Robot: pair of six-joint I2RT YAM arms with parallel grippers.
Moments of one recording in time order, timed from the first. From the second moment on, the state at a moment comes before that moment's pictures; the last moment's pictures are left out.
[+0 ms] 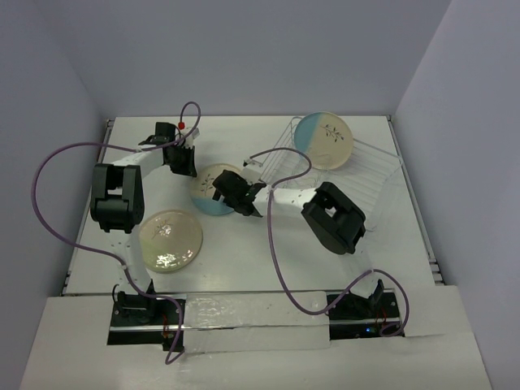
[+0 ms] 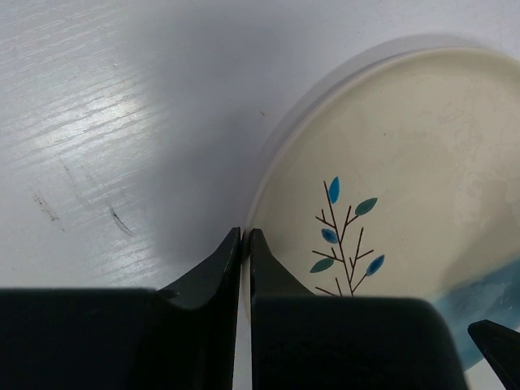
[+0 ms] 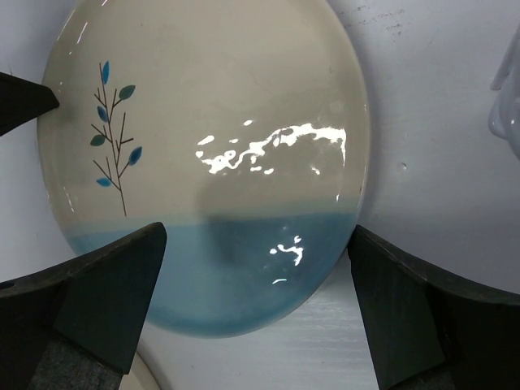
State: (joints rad) left arm -0.12 2.08 1.47 -0.41 0.34 0.11; right arm 0.91 2.08 1.42 -0.19 0.52 1.10
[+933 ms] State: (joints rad) left arm -0.04 2.10 1.47 -0.34 0.36 0.14; right arm 0.87 2.07 1.46 0.10 0.57 1.02
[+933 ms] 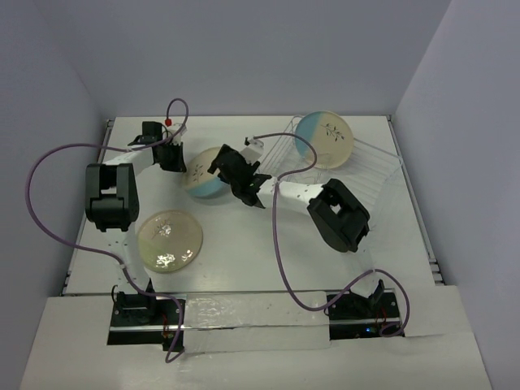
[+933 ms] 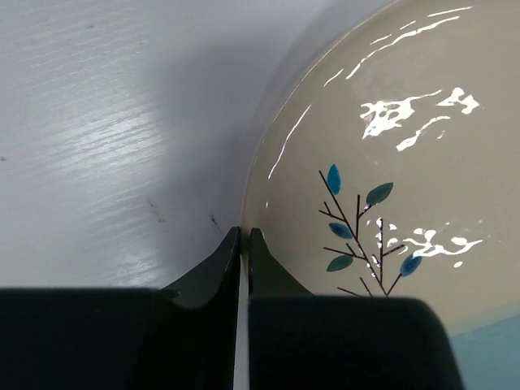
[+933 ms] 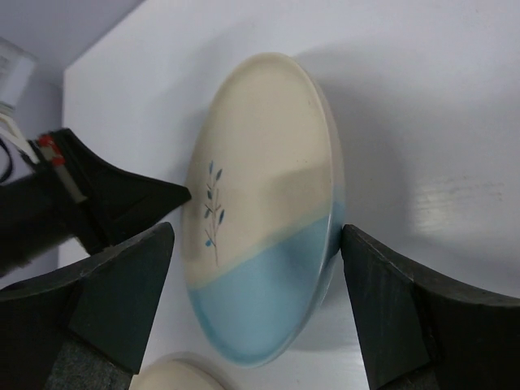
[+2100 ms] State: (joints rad) left arm -0.03 1.99 1.36 -0.30 0.47 0.04; right arm 0.82 2.21 1.69 0.04 0.43 1.03
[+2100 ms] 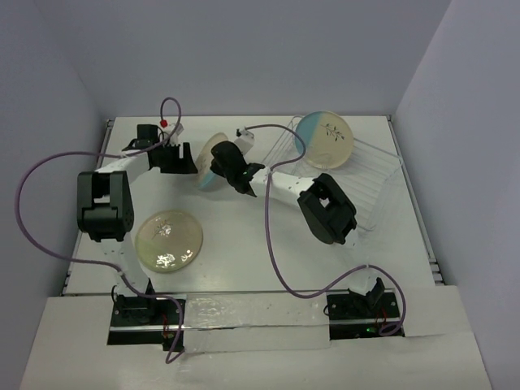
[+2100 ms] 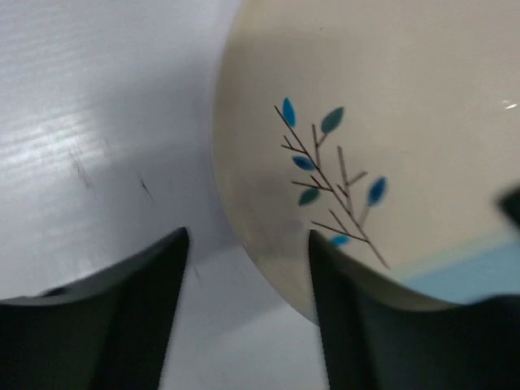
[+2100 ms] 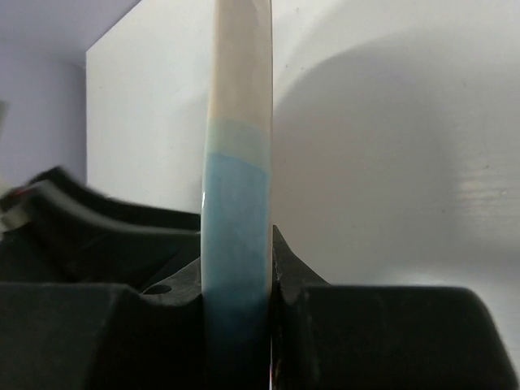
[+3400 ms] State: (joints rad) left arm 0.01 0.82 0.63 -0.11 -0.11 -0.75; right arm 0.14 1.61 1.84 -0.76 -0.51 -0.79
